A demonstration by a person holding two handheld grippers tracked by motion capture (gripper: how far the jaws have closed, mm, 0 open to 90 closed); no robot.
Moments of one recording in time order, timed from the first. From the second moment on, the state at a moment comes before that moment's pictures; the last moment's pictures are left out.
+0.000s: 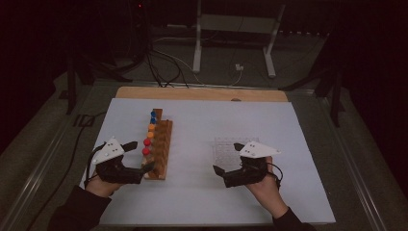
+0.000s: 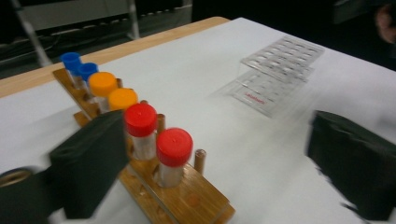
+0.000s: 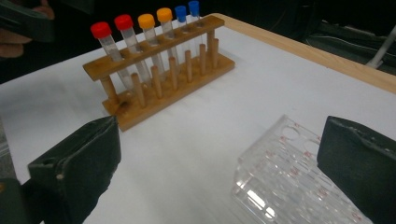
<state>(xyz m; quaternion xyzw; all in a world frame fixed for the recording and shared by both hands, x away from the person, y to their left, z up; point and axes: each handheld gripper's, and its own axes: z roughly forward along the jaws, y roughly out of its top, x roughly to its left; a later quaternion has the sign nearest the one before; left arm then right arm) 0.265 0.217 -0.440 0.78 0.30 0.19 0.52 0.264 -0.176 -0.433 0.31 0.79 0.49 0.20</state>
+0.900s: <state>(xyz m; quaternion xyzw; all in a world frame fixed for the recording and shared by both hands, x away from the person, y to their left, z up) 0.242 0.235 -0.513 0.78 0.35 0.19 0.48 0.252 -0.220 -0.461 0.33 0.78 0.48 0.22</state>
